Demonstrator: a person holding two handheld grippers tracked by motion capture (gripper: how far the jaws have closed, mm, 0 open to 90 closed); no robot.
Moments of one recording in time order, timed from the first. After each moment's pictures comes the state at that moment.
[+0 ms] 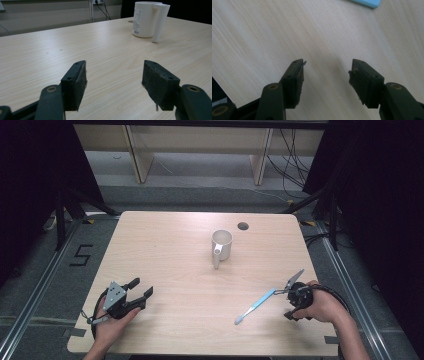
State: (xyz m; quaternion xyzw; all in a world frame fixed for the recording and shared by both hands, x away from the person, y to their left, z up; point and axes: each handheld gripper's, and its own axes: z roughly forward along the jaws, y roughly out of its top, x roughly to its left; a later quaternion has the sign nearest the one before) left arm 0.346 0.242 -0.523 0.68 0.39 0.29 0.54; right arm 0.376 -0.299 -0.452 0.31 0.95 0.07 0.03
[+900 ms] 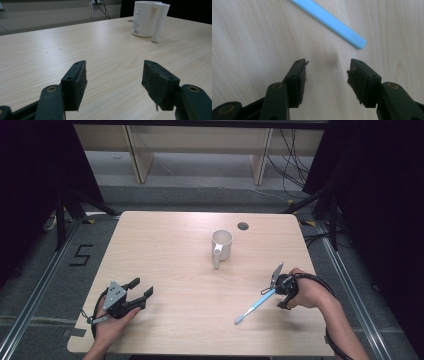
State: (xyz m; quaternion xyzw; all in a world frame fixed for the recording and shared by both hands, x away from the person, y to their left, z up) left arm 0.346 0.242 -0.523 0.68 0.39 0.29 0.54; right arm 0.412 -0.268 -0.451 0.17 0.98 0.02 0.06
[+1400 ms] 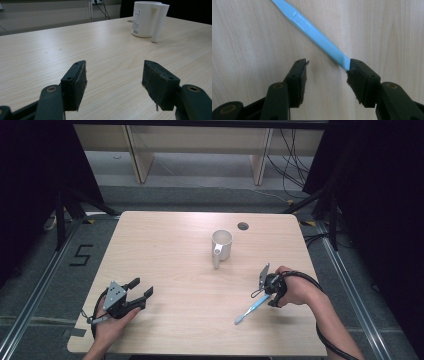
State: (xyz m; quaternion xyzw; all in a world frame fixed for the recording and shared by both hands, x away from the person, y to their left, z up) left arm 0.346 0.242 -0.523 0.68 0.39 0.29 0.54; right arm 0.421 -0.237 -0.454 0.09 0.99 0.01 0.06
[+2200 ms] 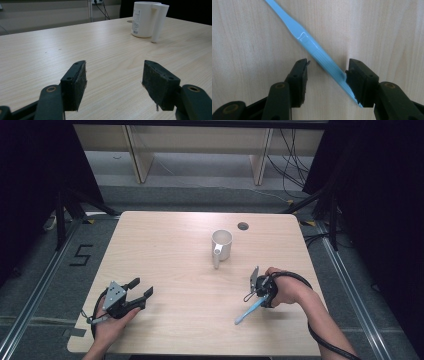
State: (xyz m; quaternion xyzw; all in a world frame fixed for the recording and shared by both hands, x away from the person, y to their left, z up) left arm 0.347 0.243 -0.523 0.68 0.39 0.29 0.55; right arm 0.423 -0.215 -0.465 0.06 1.00 0.00 0.04
